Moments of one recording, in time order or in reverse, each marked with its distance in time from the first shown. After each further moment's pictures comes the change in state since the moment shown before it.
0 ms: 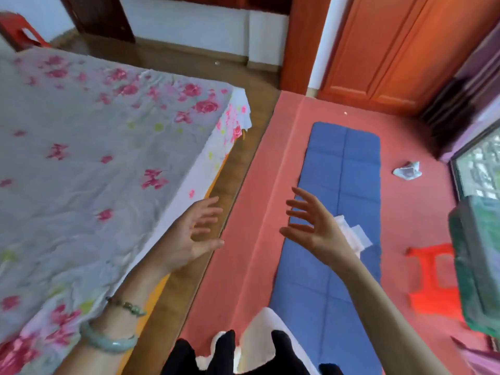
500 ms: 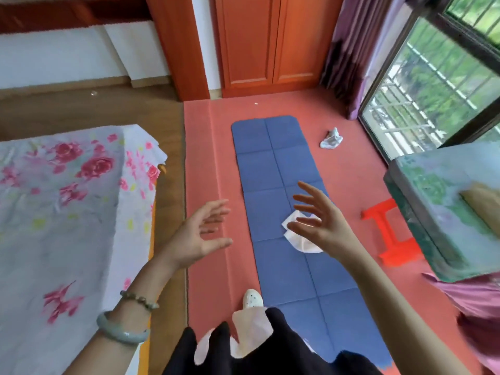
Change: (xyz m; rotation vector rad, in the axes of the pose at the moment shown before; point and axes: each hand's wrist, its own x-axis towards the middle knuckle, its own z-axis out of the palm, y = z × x) left_hand 0.317 0.043 0.071 0.106 -0.506 0.110; right_hand 0.146 0.035 -0.142 0.023 0.473 0.144
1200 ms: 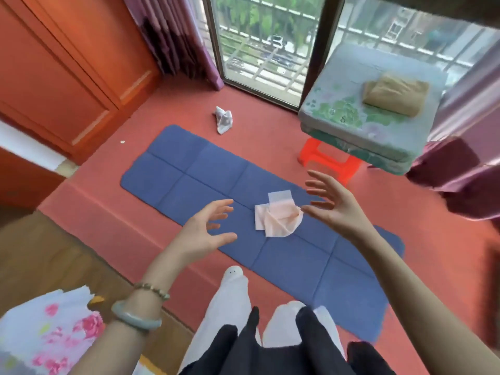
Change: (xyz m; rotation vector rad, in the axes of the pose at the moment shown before) left_hand 0.373 0.026 -0.003 0.315 -0.761 0.163; right_hand 0.148 0.046 -0.057 0.082 0.797 0.256
